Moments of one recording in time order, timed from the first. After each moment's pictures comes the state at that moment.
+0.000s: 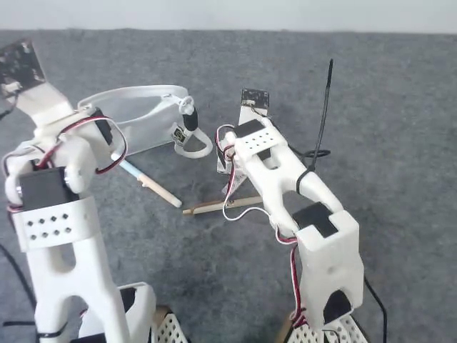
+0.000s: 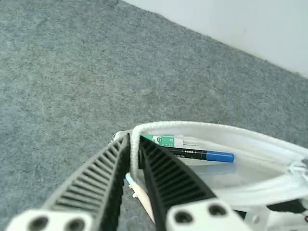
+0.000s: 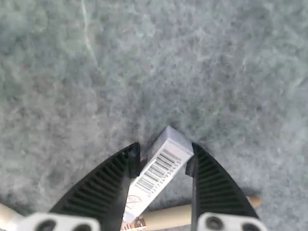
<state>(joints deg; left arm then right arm) -18.2 -35.7 20.4 69.7 18.0 -30.4 28.4 -3.4 64.3 -34.3</state>
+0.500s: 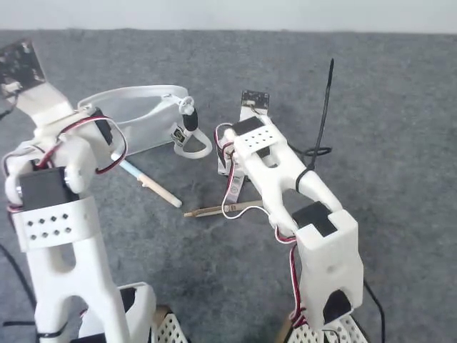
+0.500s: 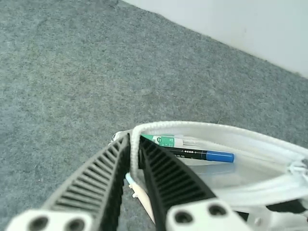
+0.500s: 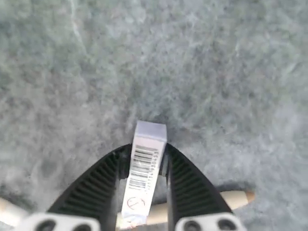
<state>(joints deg) -18.2 -35.7 20.4 69.7 18.0 -30.4 28.4 -6.7 69.8 -34.3</state>
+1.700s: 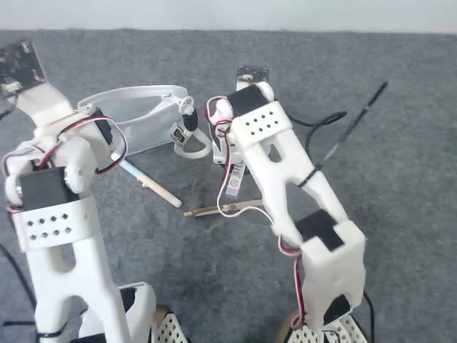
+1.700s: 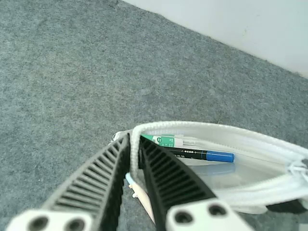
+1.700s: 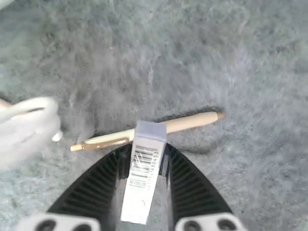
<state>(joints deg) -18.2 -35.7 20.4 69.7 18.0 -32.5 19.5 -25.5 100.3 -34.3</state>
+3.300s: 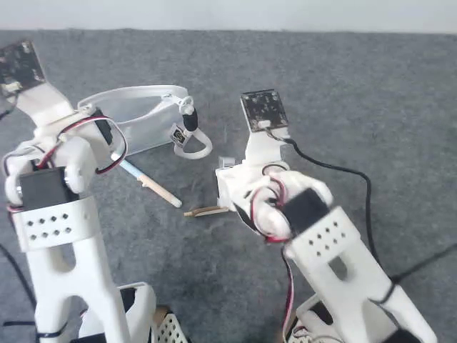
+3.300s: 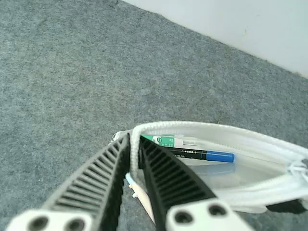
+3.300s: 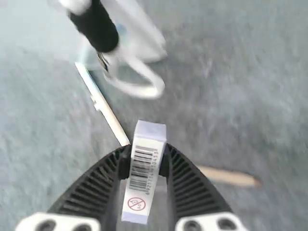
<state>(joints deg) -18.2 -35.7 20.4 69.7 18.0 -39.4 -39.9 35.8 56.4 -22.8</state>
